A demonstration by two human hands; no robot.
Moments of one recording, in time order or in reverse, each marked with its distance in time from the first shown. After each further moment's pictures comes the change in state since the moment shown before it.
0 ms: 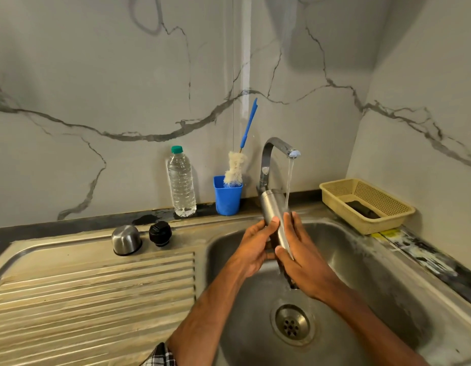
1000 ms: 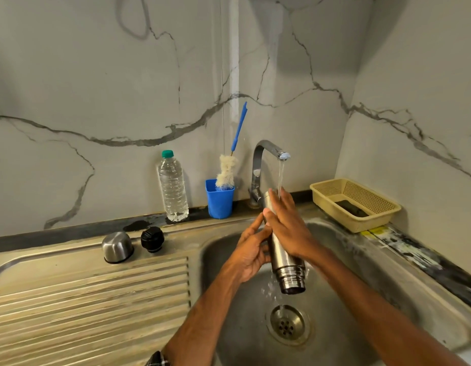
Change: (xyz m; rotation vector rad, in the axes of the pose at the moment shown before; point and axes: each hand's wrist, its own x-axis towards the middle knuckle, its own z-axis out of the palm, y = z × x) left_hand -0.002 -0.004 0.003 -0.178 -0.097 0.013; right_hand 0.063 0.000 -0.016 0.100 0.131 -0.043
